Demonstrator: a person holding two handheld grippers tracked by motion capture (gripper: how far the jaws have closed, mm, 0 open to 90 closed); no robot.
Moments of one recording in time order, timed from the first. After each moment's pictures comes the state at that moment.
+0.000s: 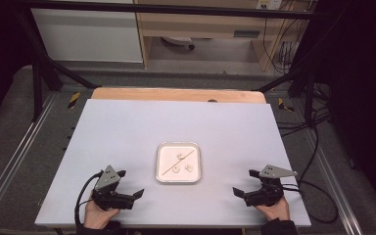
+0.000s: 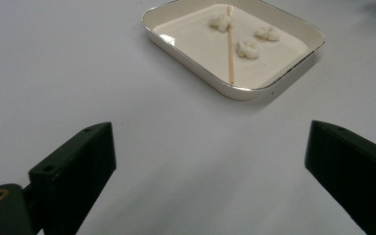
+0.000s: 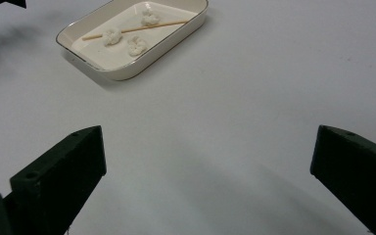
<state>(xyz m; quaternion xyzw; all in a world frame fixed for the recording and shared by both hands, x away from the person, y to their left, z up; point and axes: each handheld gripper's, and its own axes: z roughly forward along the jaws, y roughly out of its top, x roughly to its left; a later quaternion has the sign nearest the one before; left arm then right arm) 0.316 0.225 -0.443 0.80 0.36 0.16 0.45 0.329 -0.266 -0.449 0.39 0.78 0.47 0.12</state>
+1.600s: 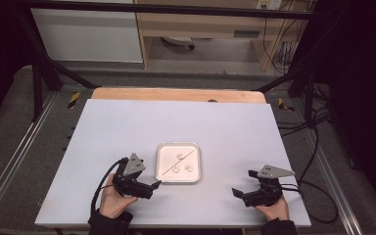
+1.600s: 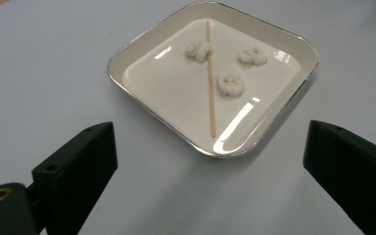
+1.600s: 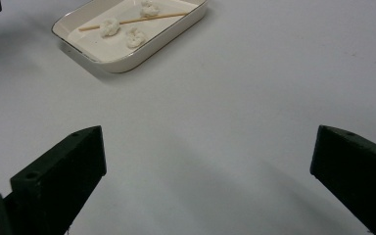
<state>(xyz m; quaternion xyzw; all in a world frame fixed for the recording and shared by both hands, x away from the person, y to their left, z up) 0.344 0.168 -0.415 0.85 0.31 0.18 0.40 0.330 -0.264 -0.451 0.38 0.79 0.46 0.12</state>
